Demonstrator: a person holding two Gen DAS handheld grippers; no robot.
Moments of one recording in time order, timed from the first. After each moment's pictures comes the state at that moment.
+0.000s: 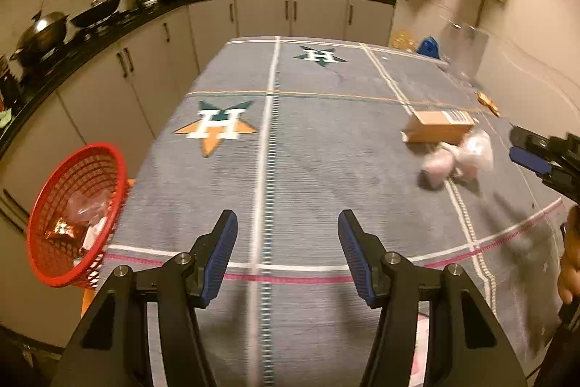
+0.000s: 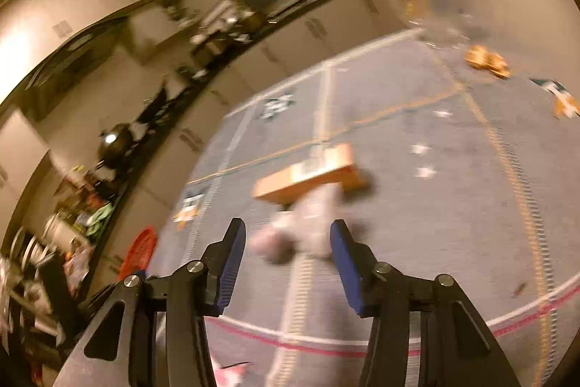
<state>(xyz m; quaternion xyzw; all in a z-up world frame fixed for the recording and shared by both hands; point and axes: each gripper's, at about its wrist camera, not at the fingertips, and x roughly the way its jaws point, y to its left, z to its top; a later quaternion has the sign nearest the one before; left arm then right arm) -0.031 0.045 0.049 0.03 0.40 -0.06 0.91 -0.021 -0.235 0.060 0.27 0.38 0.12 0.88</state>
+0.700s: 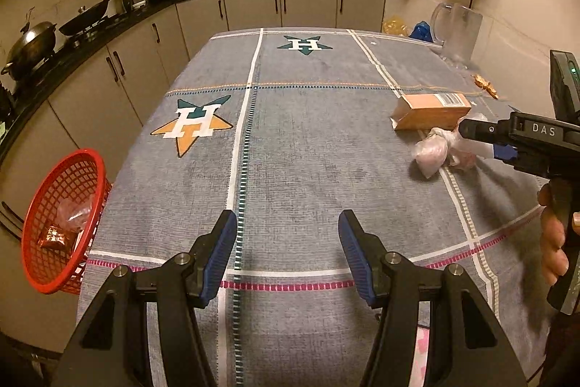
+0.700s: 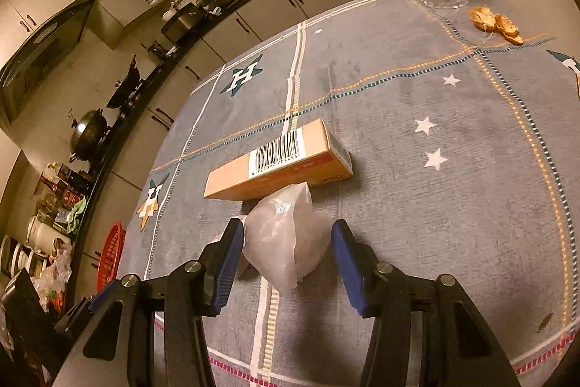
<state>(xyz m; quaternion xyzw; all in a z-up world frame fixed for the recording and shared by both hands) -0.021 0.026 0.036 0.05 0.41 -0.07 0.91 0.034 -0.225 0.021 0.26 0.43 0.11 0.86</state>
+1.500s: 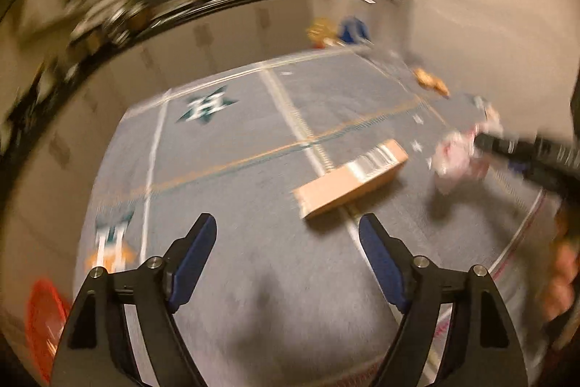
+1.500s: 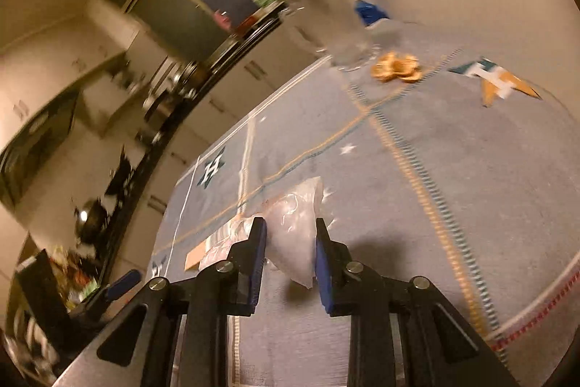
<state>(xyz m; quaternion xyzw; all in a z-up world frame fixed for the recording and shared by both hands) 0.051 -0.100 0.055 0.19 0.38 -0.21 0.88 -0.019 -0.310 0.040 0.37 0.32 0.01 0.87</state>
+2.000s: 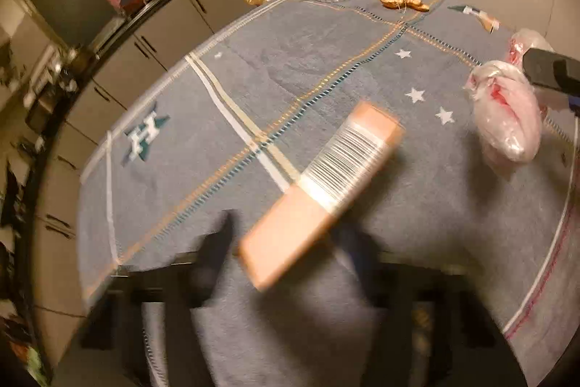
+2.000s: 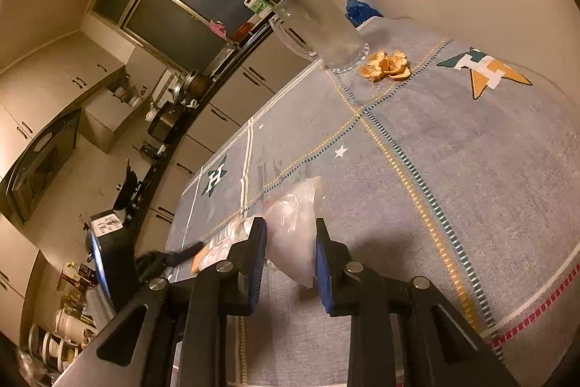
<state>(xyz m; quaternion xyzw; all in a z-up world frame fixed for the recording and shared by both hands) 0.099 -0.156 0.008 0.30 0.41 -0.24 0.82 -0.029 -0.324 0.041 0.39 0.31 0.02 0.87</state>
